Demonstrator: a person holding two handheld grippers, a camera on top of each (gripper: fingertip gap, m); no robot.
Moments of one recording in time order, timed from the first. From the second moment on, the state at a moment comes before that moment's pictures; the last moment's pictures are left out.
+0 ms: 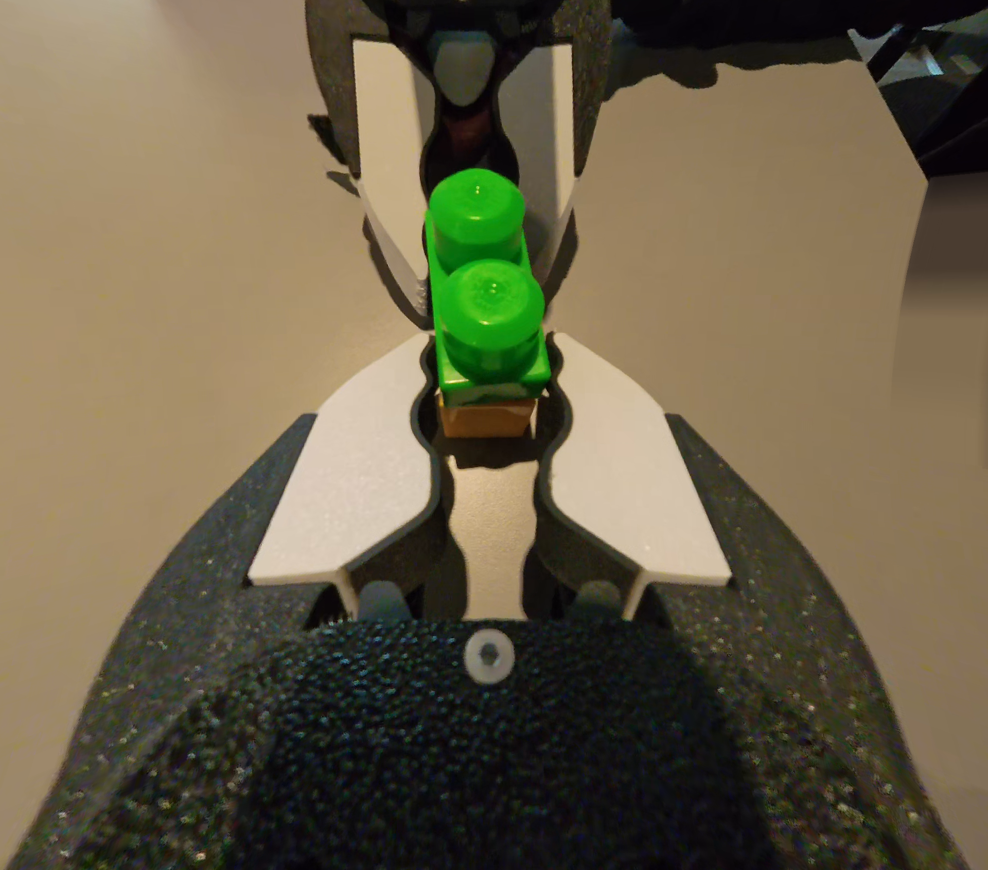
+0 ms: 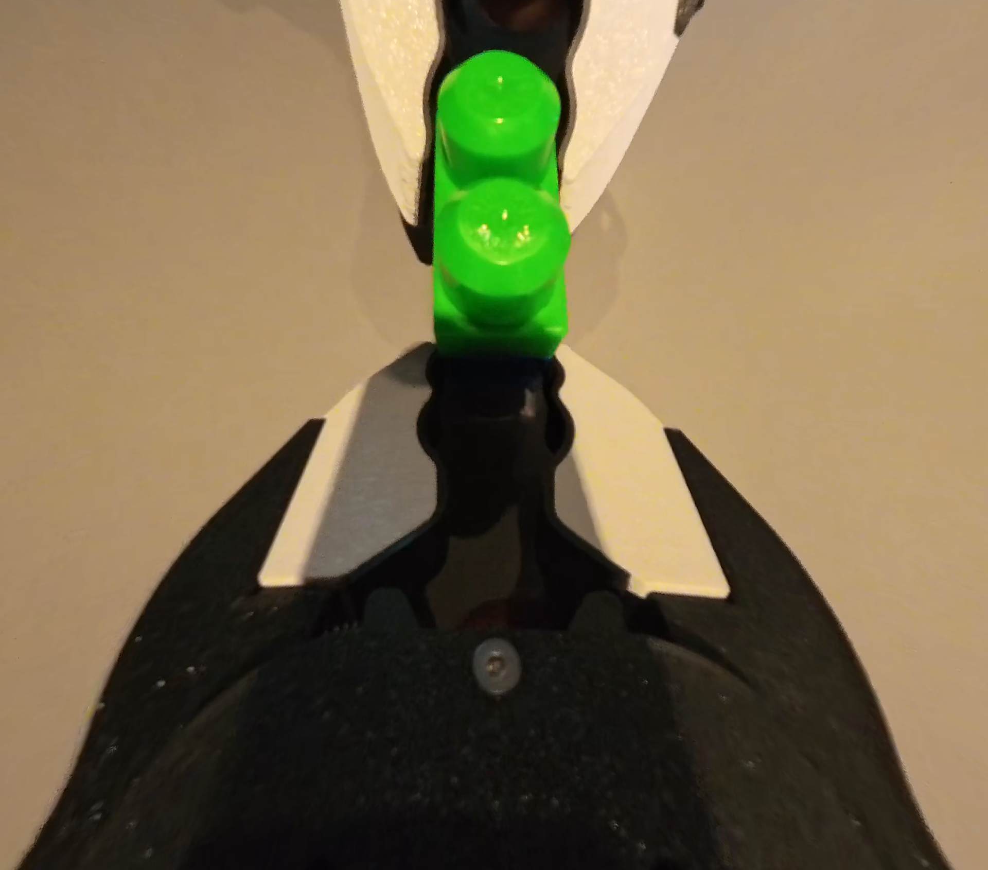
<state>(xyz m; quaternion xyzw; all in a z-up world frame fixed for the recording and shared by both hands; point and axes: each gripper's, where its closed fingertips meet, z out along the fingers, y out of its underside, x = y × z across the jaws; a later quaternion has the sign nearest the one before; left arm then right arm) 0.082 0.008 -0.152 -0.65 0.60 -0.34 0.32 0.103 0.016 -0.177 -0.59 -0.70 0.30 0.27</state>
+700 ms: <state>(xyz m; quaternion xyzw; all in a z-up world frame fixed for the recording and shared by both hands) 0.080 0.012 -0.154 -0.67 0.58 -0.34 0.32 0.089 0.020 -0.142 -0.57 -0.64 0.36 0.36</state>
